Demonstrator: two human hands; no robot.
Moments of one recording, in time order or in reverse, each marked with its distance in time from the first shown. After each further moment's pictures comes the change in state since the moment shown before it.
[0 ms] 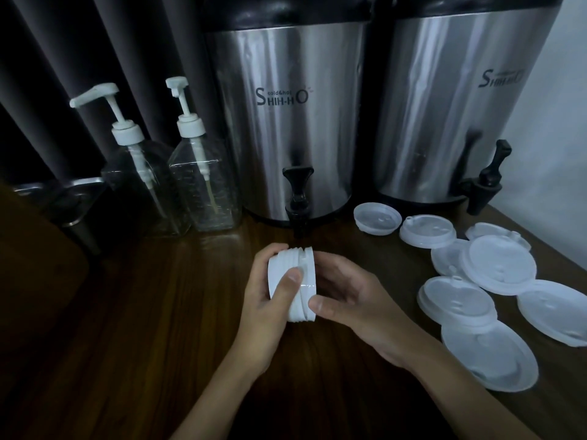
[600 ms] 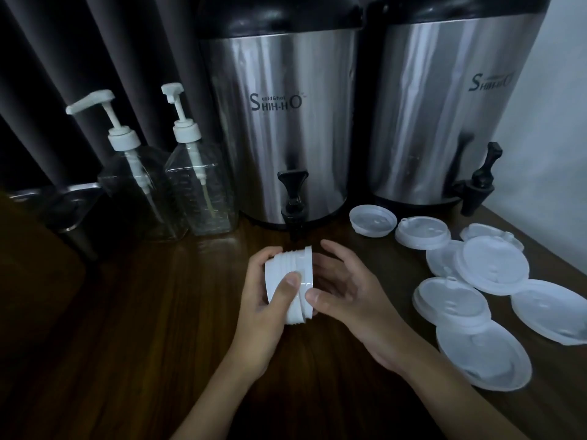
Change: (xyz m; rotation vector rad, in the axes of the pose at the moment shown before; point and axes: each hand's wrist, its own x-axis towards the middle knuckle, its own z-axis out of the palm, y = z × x) left_hand 0.000 -0.005 -0.002 0.006 0.000 0.004; right_hand 0.001 -0.002 0.005 0.126 0.135 0.022
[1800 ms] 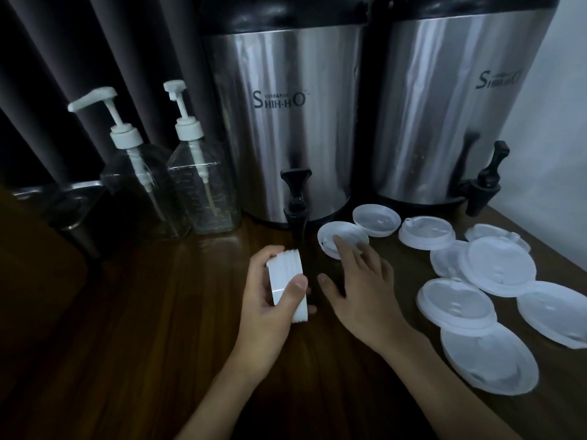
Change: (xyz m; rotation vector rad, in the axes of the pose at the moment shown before) left_hand -0.004 0.006 0.006 0.031 0.039 0.027; right_hand 0.025 0.020 -0.007 -1.063 0.217 -0.093
